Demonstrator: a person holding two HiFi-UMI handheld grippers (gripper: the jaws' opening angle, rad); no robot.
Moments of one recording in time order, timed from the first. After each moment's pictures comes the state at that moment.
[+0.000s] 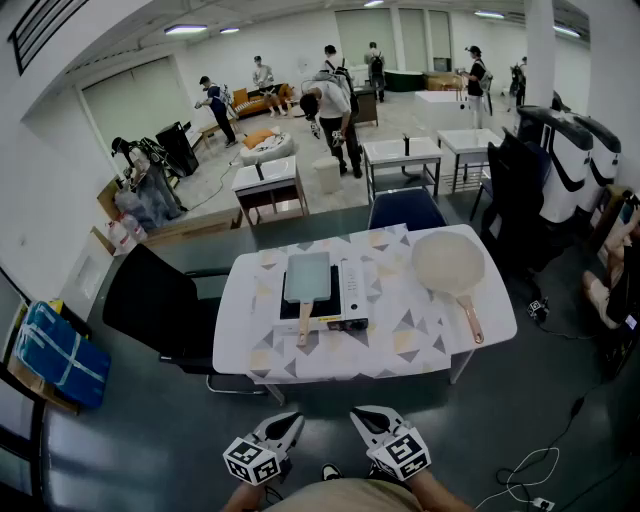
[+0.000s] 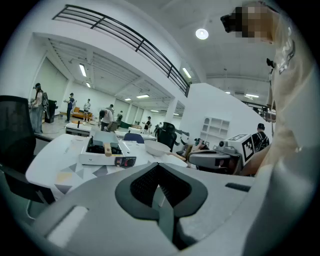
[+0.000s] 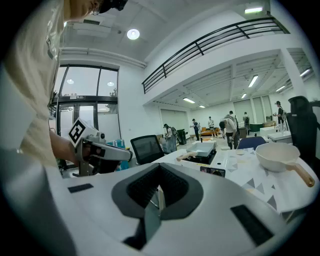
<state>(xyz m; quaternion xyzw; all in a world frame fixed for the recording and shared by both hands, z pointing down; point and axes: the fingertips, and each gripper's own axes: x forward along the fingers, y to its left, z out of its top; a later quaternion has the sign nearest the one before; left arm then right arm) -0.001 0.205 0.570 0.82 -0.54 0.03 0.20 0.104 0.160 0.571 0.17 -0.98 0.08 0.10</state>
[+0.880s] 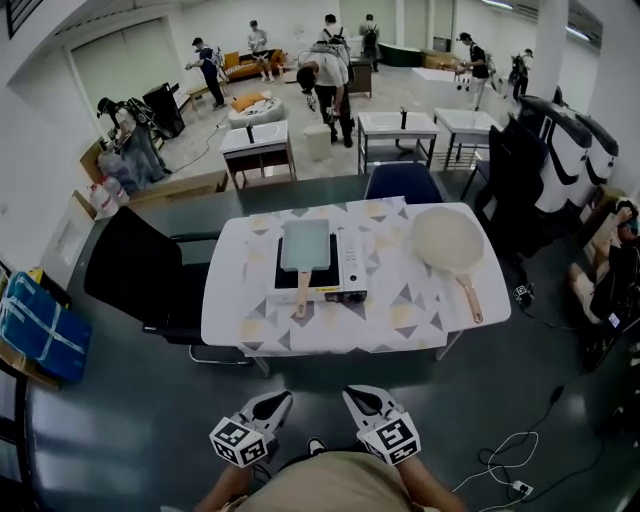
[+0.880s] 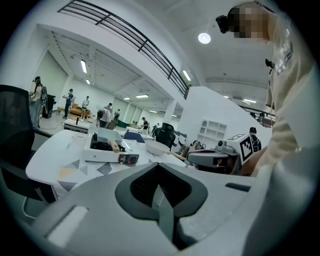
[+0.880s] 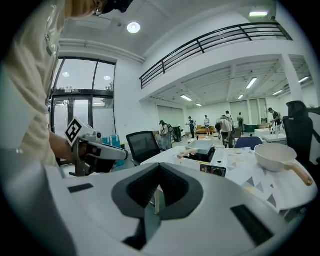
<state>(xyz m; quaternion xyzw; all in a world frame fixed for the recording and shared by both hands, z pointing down) -0.036 0.215 0.585 0.82 -0.53 0.02 0.21 0.075 0.167 0.573 0.20 -0.97 0.07 0.13</state>
